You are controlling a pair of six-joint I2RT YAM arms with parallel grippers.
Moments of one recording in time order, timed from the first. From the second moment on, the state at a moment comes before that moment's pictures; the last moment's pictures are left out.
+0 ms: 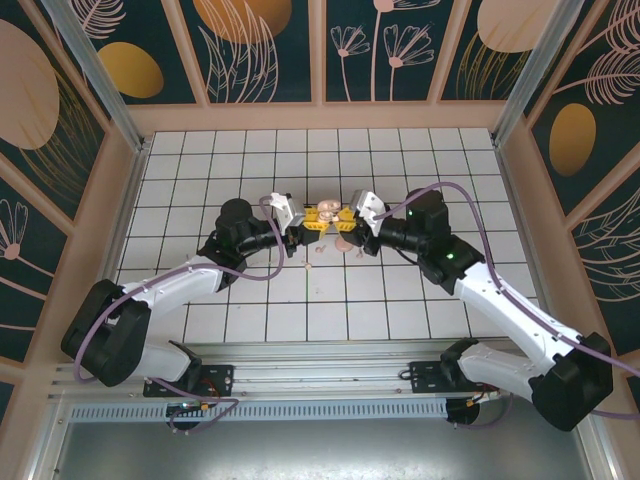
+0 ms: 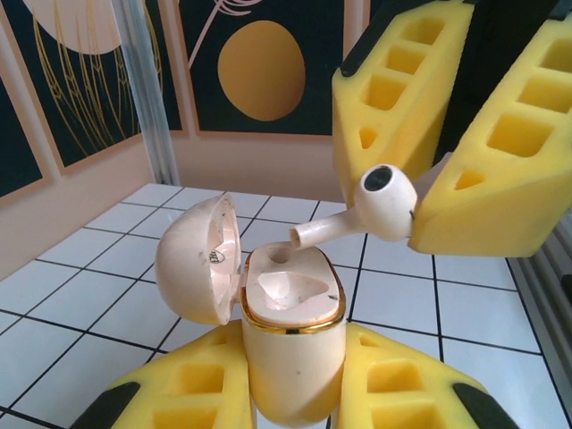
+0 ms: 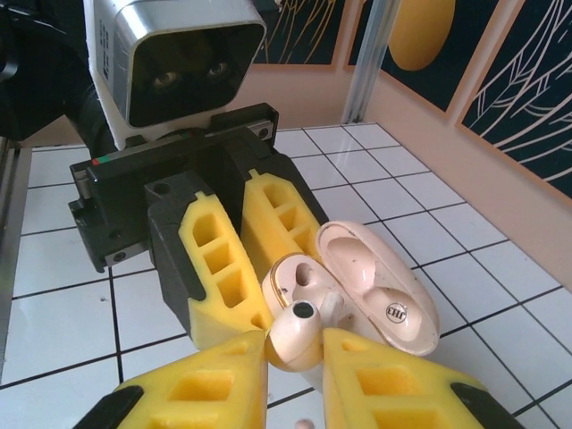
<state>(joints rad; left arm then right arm) -0.58 1.39 0.70 0.64 0.70 0.07 0.61 1.06 0.84 -0.06 -0.53 -0.34</state>
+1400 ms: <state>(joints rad) -0.58 1.37 0.74 0.41 0.65 0.49 0.45 1.19 0.94 -0.30 -0.82 -0.20</state>
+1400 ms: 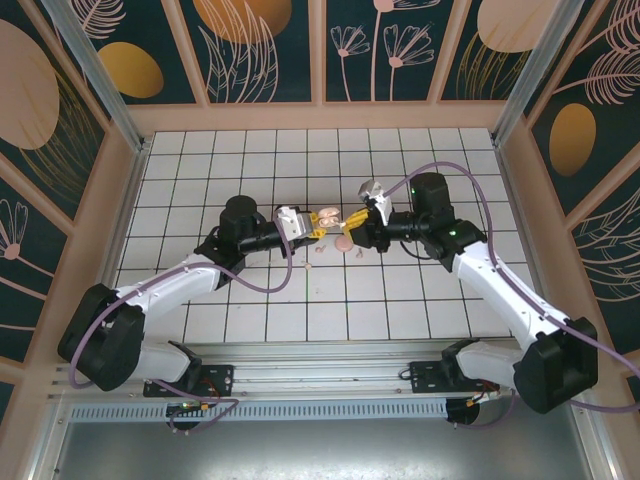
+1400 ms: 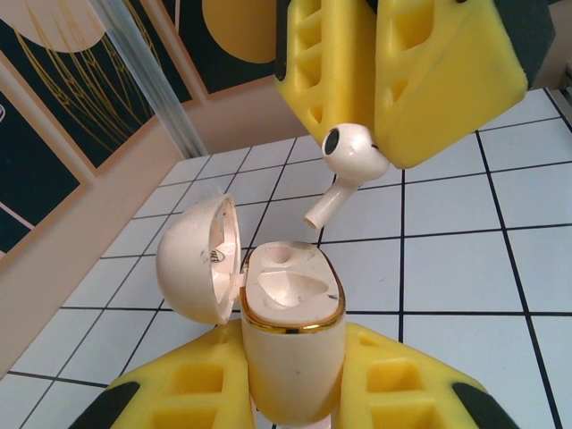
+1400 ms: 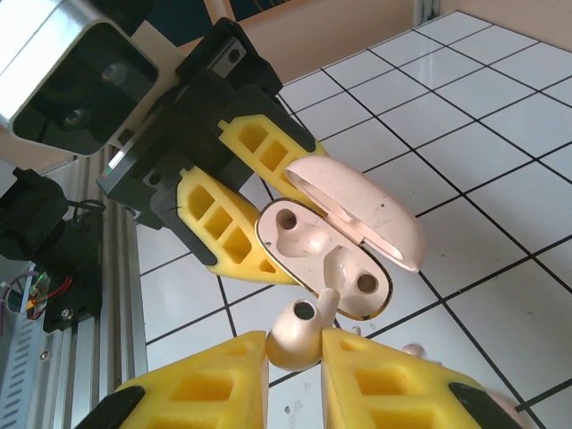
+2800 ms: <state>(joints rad) -0.58 1.33 0.74 0.31 0.56 0.73 0.45 1.23 1.01 -0.43 -0.86 -0.10</state>
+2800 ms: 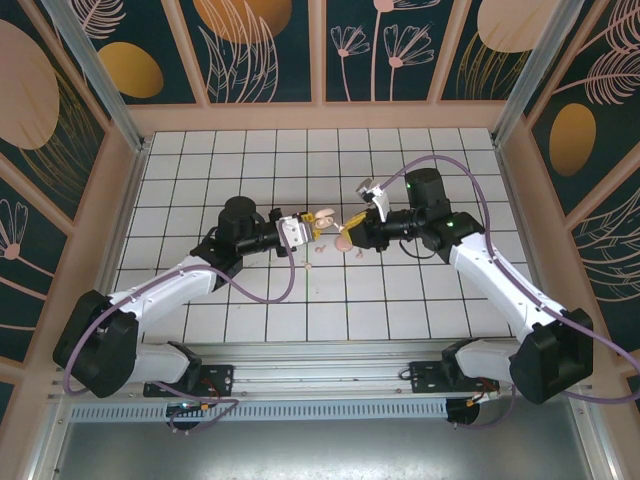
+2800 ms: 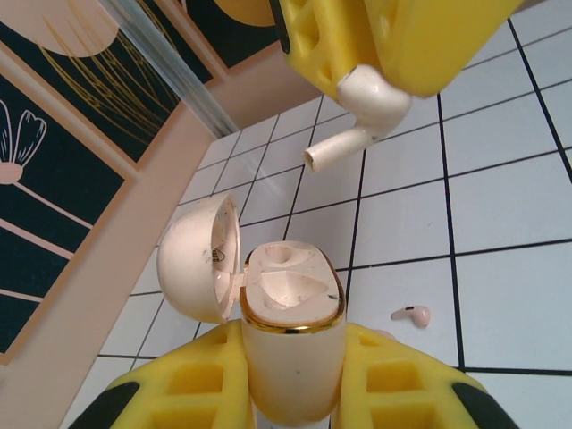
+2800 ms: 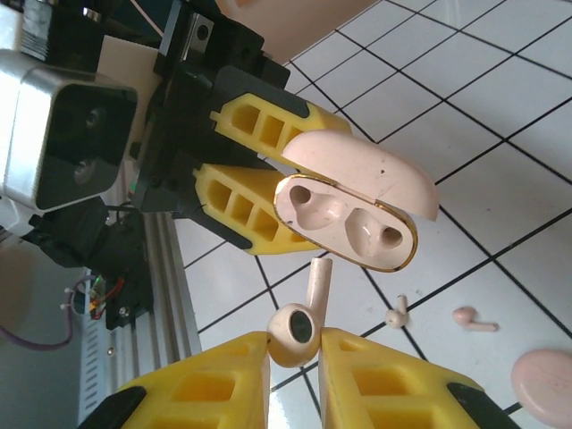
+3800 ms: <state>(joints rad) -0.60 1.33 0.72 0.30 0.54 0.81 0.45 1.34 1.04 -0.45 -0.91 0.05</state>
